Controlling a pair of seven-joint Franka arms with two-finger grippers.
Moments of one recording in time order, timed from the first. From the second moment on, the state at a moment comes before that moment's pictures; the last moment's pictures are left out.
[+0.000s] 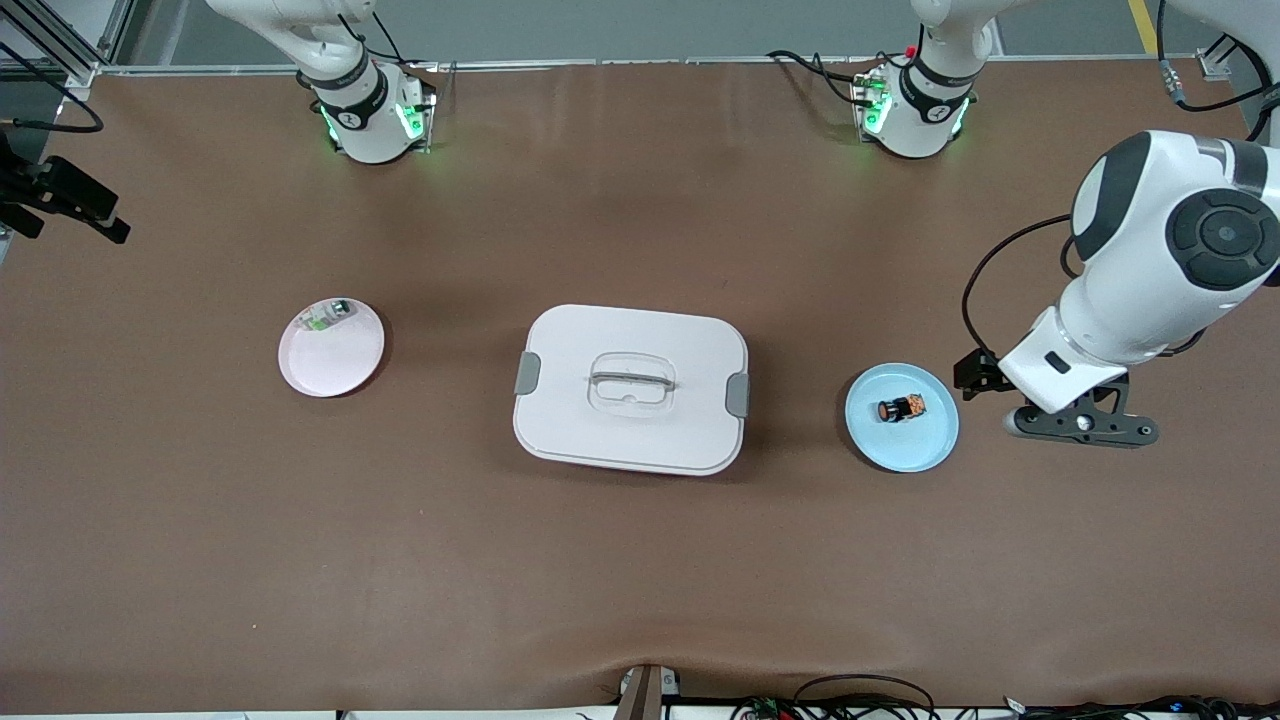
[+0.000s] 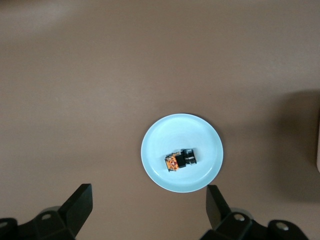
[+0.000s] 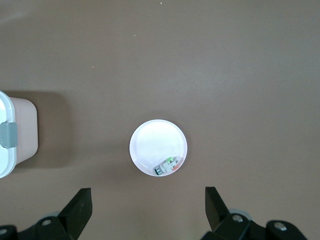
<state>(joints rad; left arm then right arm) 0.35 0.32 -0.62 -1.58 0.29 1.86 -0.18 -0.06 -0.16 -0.02 -1.70 0.02 1.59 0.01</state>
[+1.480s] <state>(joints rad) 0.01 -0.09 -0.08 -1.61 0.03 1.51 -0.02 -0.06 -0.17 -0.03 -1.69 0.01 1.58 0.01</state>
